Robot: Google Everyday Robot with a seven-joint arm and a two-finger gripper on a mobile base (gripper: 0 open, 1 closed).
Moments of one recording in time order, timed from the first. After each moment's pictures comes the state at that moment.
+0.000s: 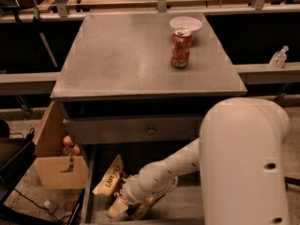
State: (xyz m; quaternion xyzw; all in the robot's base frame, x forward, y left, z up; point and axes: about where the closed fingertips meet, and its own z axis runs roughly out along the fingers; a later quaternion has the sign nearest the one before) arm 0.441 0.122 0.398 -0.50 0.80 0.24 0.20
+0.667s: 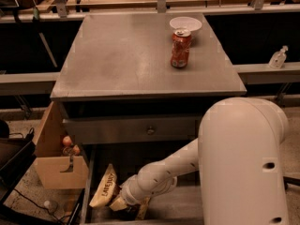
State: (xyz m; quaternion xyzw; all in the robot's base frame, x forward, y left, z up) arm 0.440 0.125 0.396 -0.50 0.80 0.24 0.20
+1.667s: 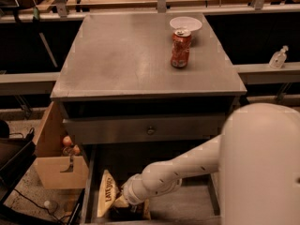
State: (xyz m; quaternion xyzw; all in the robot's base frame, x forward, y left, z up) arm 0.437 0.122 0.417 -0.51 0.79 0.26 0.22
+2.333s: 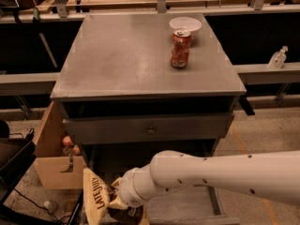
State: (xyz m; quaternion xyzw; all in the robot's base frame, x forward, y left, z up) arm 0.371 0.125 0.589 -0.61 0.69 0.29 0.27
